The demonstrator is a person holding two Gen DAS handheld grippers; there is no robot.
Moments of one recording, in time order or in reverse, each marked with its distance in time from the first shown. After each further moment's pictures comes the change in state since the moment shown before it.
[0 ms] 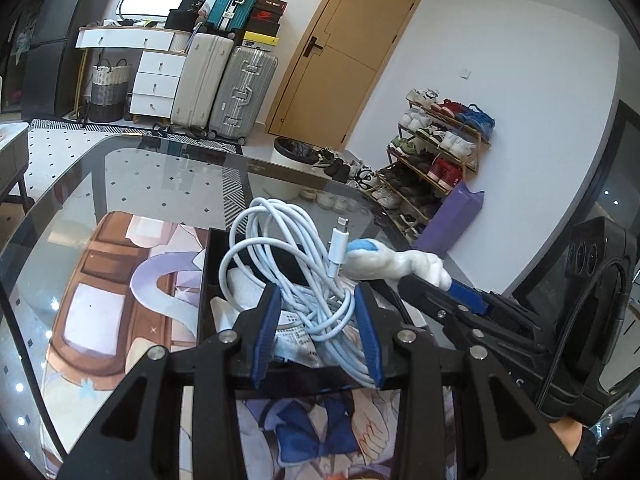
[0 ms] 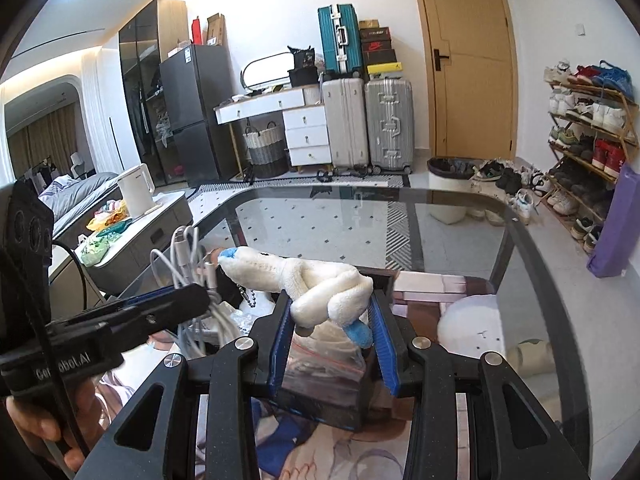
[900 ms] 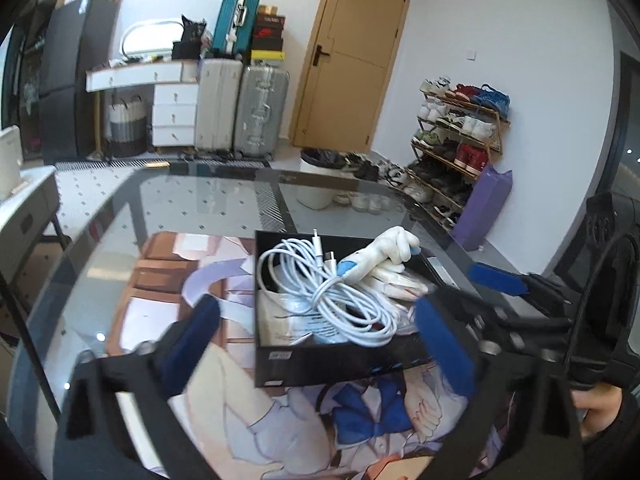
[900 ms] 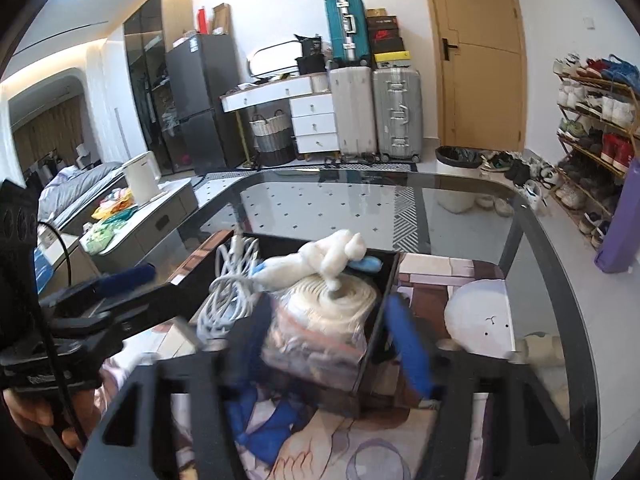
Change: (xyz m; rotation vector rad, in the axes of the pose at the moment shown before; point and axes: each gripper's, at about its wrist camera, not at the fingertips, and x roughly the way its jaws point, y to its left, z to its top) left arm -0.025 -0.001 -0.016 0.144 -0.044 0.155; right arm 0.002 -0.006 -0.024 -0.036 0.018 0.046
